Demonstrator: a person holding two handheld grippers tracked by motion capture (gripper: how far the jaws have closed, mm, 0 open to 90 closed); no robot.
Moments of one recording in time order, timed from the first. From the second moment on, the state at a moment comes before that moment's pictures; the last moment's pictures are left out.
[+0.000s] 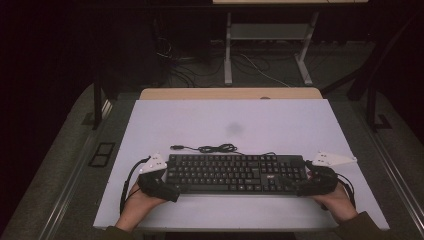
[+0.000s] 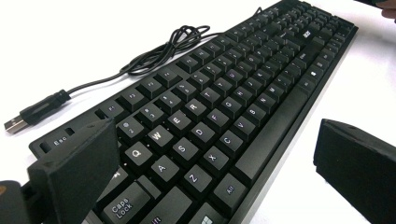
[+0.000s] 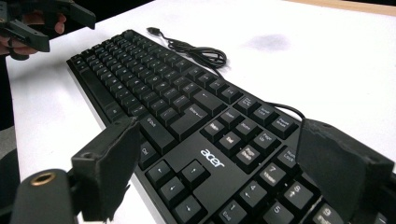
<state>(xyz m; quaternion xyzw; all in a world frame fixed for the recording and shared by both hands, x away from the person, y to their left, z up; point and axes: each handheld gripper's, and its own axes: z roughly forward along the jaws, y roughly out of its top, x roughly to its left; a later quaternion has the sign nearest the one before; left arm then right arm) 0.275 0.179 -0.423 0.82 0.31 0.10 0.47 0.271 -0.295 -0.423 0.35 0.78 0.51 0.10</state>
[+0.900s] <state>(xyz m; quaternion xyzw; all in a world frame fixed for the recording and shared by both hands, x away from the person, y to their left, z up) 0.274 0.180 -0.424 0.81 0.31 0.10 0.48 0.283 -0.266 -0.414 0.33 0.79 0.51 0.08</state>
